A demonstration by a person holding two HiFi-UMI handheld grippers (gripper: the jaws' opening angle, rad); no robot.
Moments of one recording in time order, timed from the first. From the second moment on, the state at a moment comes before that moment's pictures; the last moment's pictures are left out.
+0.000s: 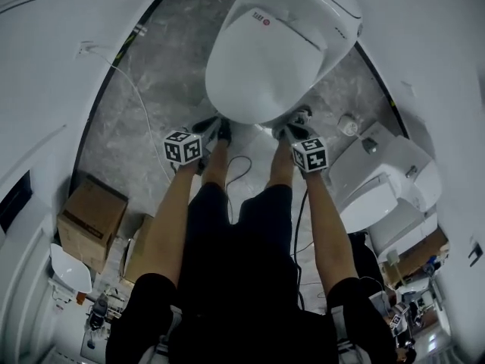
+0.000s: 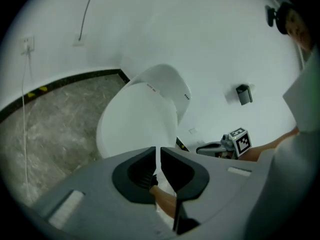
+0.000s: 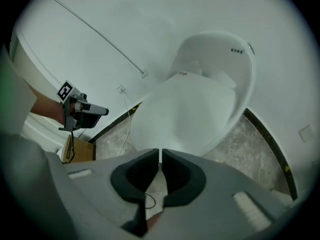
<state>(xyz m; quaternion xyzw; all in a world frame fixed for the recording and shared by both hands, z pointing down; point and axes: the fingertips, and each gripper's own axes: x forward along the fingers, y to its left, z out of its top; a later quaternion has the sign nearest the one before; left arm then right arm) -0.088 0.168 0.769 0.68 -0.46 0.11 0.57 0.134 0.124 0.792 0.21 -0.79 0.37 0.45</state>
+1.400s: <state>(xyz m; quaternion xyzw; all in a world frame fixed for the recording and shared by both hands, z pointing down) -0.095 0.183 0.919 0.50 -0.54 0.01 0.68 0.158 0.067 0.918 0.30 -0.67 0.65 0.19</state>
